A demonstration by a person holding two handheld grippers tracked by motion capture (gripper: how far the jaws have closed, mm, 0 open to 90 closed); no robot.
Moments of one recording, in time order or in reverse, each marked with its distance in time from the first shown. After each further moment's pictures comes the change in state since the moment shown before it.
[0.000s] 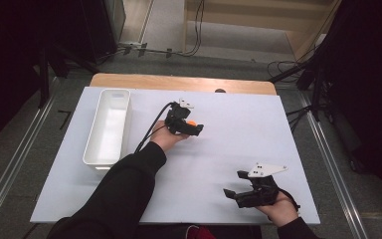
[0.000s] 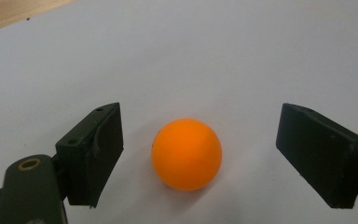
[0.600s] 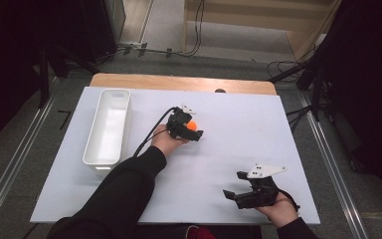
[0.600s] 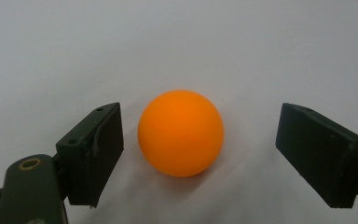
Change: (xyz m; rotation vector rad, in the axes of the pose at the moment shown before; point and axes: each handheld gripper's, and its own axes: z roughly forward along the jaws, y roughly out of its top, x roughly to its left) left arm -0.004 -0.012 0.015 0.058 -0.004 0.033; right arm 0.002 -0.001 0.001 0.011 0.005 -0.010
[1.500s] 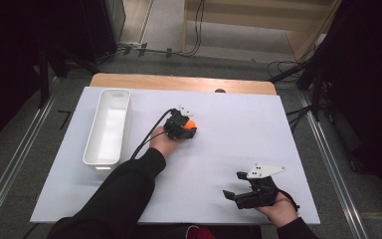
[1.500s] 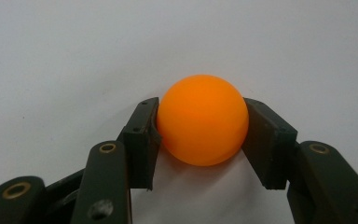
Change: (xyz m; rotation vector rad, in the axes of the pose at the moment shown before) left arm 0.006 -0.009 0.002 -0.020 0.069 0.014; right arm 0.000 0.000 0.001 -0.001 0.001 -0.005
